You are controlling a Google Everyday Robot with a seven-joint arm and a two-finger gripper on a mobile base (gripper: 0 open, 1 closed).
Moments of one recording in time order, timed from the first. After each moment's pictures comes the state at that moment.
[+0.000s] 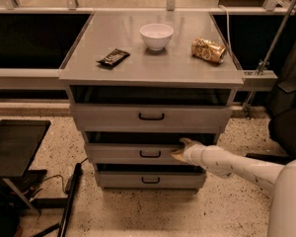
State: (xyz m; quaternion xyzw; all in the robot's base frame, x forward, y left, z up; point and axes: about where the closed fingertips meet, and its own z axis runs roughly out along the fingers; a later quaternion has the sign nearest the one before) arm 0.719 -0.174 0.436 -0.43 0.78 -0.02 0.45
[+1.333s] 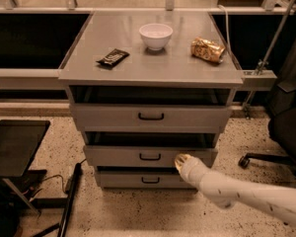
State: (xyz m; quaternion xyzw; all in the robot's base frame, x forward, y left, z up) arm 0.641 -0.157 0.453 -0.39 0.79 -0.04 0.48
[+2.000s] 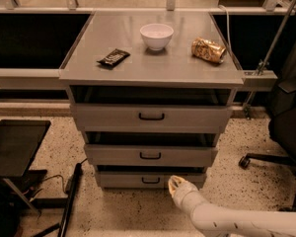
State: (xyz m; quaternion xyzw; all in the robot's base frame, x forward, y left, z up) arm 0.556 -0.122 0.425 -0.36 0.80 -0.04 0.48
